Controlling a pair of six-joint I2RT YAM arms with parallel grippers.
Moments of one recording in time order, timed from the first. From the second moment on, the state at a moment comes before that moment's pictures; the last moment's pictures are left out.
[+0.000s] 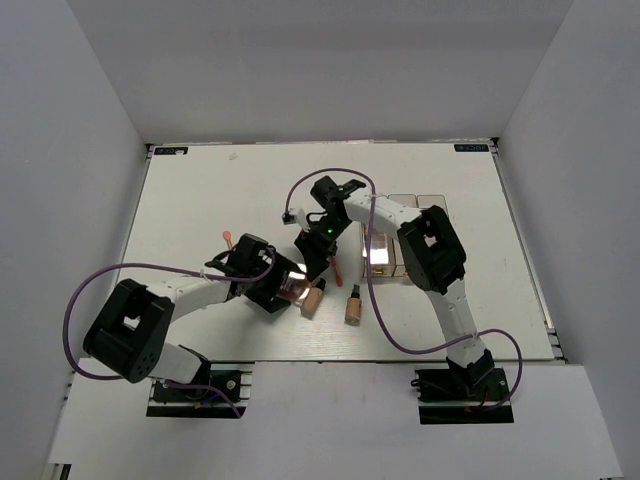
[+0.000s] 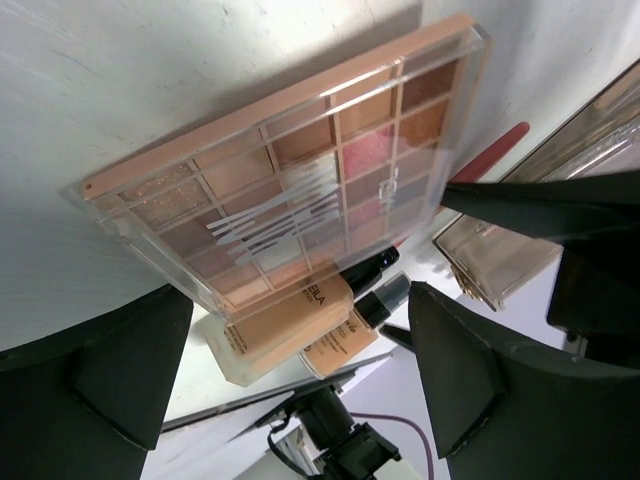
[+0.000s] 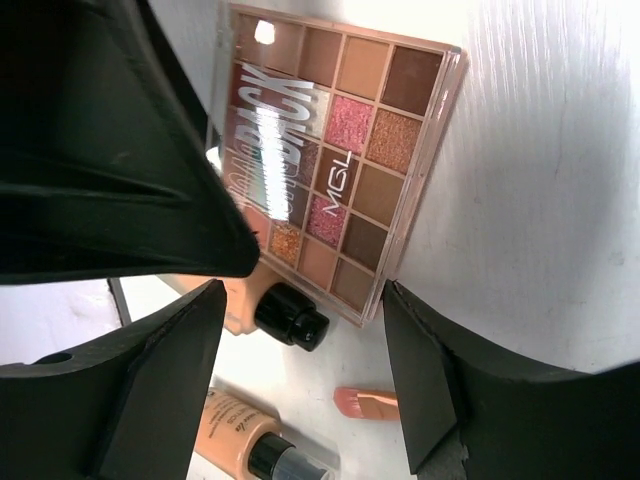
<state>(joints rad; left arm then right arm) -0.51 1.41 0.58 -0.14 0.22 -1.49 0.71 2.25 1.79 -0.96 -0.79 -0.49</state>
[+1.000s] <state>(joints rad) -0.51 1.35 0.58 -0.20 0.17 -1.48 0.71 2.25 1.83 -1.02 -0.83 -0.50</state>
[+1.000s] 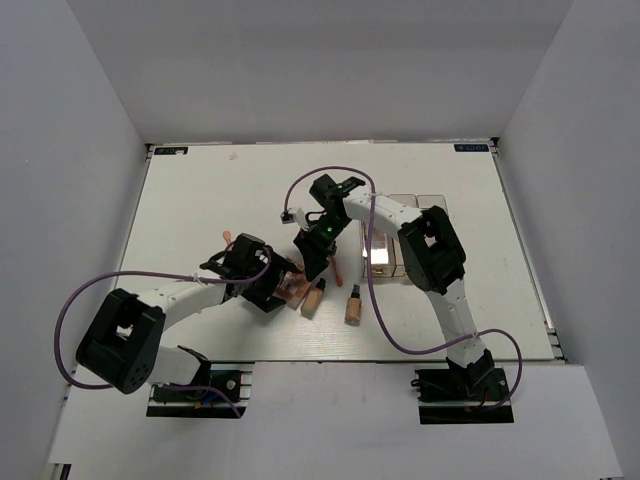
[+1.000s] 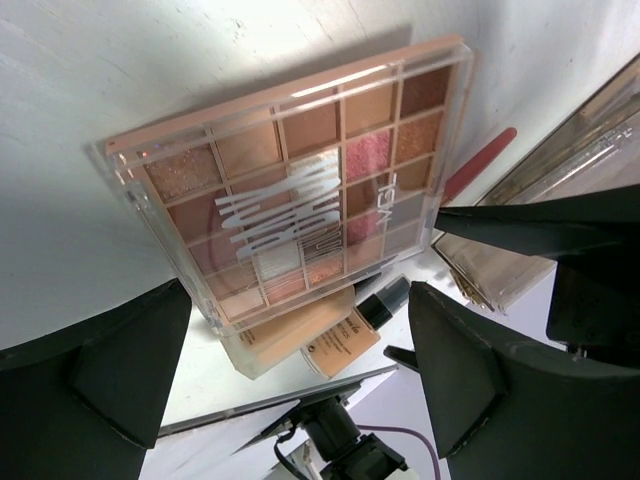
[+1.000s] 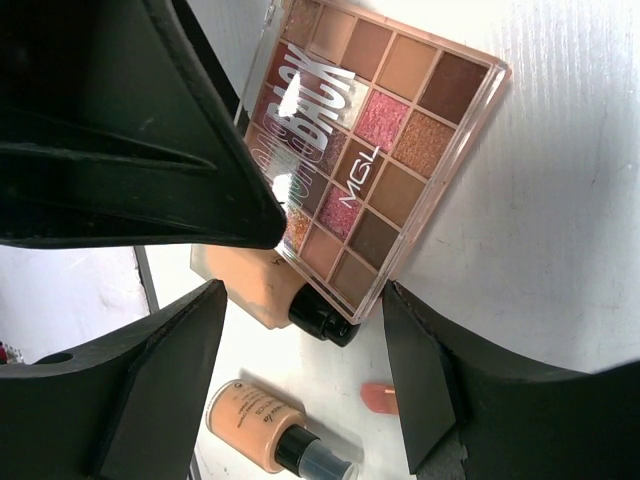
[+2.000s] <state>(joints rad) -0.51 1.29 0.58 -0.22 0.22 -1.47 0.71 2.23 1.84 -1.04 -0.82 -0.50</state>
